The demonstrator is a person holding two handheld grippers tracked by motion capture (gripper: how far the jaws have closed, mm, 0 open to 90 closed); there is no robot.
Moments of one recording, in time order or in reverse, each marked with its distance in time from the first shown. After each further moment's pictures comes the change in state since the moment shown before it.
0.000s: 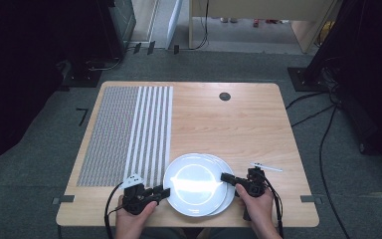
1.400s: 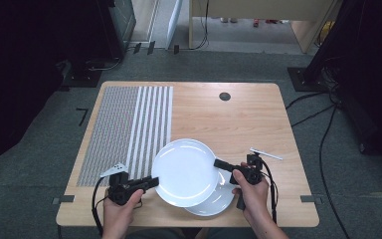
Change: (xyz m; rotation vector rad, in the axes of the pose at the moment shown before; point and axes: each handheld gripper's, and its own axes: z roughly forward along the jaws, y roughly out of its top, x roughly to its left) left arm 0.019 0.037 -0.034 -0.045 -0.024 -0.094; right arm 0.046 0.038 -0.005 -0.046 0.179 0.100
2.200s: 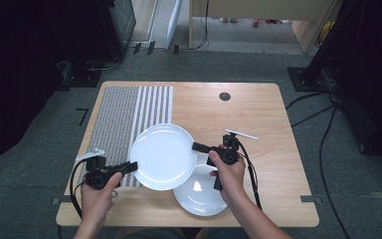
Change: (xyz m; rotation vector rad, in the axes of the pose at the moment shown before) left arm 0.035 0.042 -0.040 -0.031 0.099 -0.040; right arm 0.043 0.029 0.064 0.025 0.017 -0.015
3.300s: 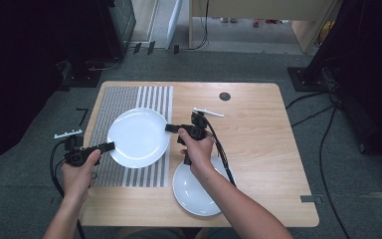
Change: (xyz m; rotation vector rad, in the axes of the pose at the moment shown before) left arm 0.070 0.048 -0.012 -0.039 0.114 -0.063; right arm 0.019 0.039 0.101 0.049 -0.006 0.032
